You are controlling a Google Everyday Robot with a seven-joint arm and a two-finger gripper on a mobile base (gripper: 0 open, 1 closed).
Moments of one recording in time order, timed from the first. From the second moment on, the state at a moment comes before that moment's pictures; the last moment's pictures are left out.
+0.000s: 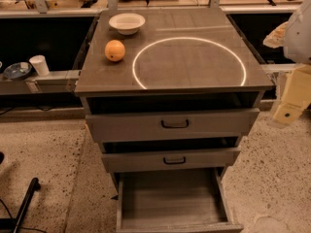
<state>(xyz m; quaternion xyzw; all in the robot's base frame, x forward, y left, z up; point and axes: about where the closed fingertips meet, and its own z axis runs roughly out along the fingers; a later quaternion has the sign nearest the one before) 0.438 -0.217 0.976 -0.60 0.78 -0.03 0.16</state>
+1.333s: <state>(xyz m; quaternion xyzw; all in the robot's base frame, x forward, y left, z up) 0.376 -0.265 0.850 -0.54 0.80 0.07 0.26</state>
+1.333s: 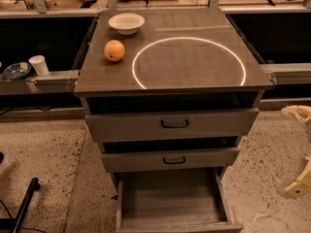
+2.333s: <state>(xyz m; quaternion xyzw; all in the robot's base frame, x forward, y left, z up) 0.364 -0.191 0.770 -0.55 0.74 0.11 0.36</state>
